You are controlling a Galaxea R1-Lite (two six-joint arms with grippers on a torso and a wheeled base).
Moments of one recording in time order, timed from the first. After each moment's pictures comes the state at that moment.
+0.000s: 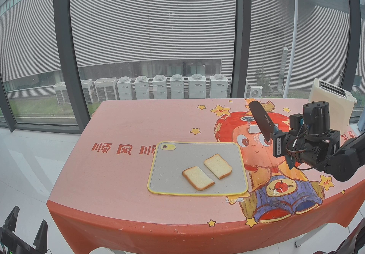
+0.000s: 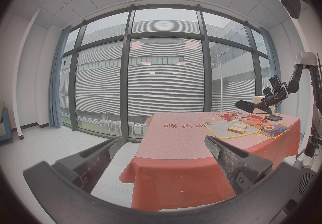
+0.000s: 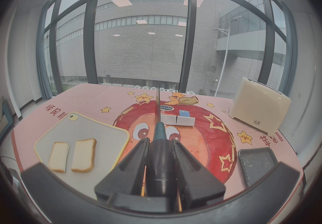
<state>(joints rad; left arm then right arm) -0.01 0.05 -0.02 -0.01 0.01 -0.02 0.42 1.76 -0.69 -0.57 -0.34 0.08</state>
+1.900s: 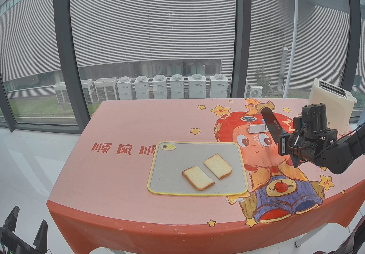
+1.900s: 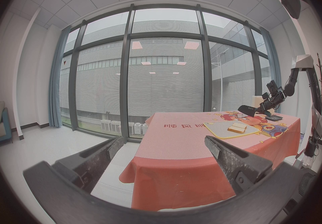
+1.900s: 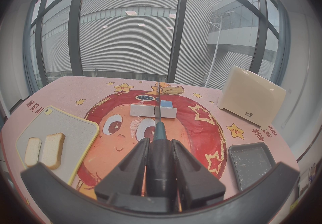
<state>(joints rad) -0.01 0.05 -0.02 -0.01 0.01 -0.02 0.31 1.84 -0.72 -0.56 -0.34 0.06</state>
